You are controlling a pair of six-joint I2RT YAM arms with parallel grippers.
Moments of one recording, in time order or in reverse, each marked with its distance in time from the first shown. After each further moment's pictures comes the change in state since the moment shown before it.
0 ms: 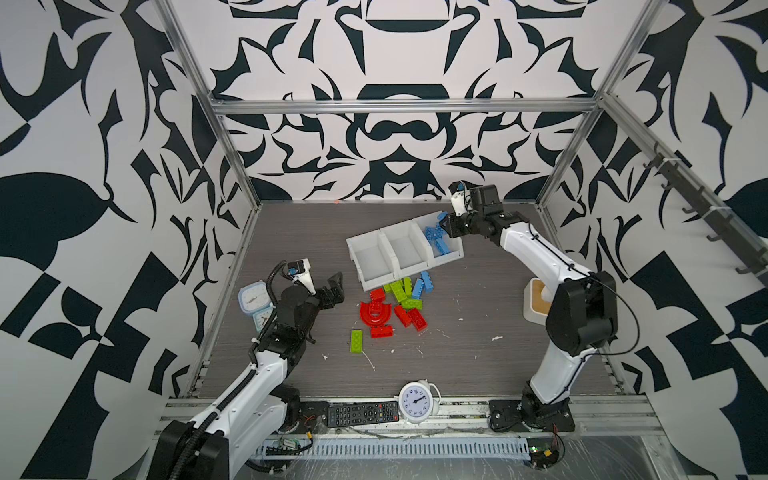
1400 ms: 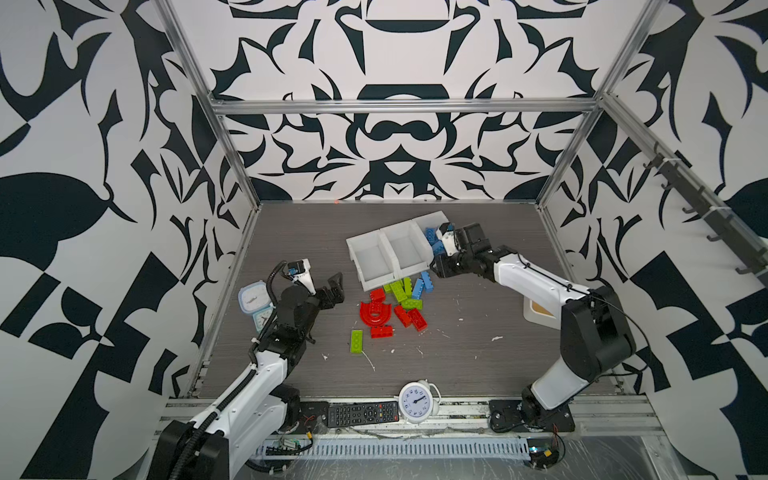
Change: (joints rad) left arm 0.000 0.000 0.000 0.000 -0.002 0.000; right arm 0.146 -0.211 -0.486 0.086 0.079 0.164
